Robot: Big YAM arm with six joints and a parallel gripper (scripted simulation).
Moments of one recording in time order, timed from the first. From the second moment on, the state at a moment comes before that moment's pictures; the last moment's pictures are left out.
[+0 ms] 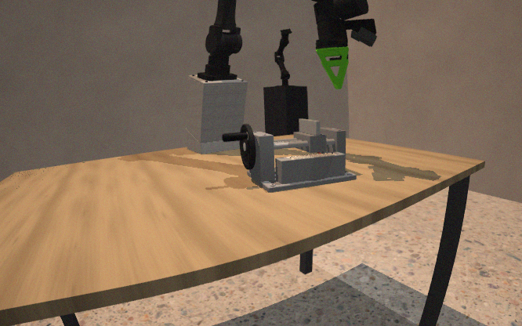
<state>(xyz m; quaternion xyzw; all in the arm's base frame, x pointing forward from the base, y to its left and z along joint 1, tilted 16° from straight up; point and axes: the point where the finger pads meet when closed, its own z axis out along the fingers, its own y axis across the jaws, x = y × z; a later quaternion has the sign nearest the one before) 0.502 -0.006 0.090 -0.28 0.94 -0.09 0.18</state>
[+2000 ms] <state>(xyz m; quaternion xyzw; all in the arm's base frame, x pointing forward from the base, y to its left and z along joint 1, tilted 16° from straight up) 0.401 -0.235 0.081 0.82 0.55 0.10 0.09</state>
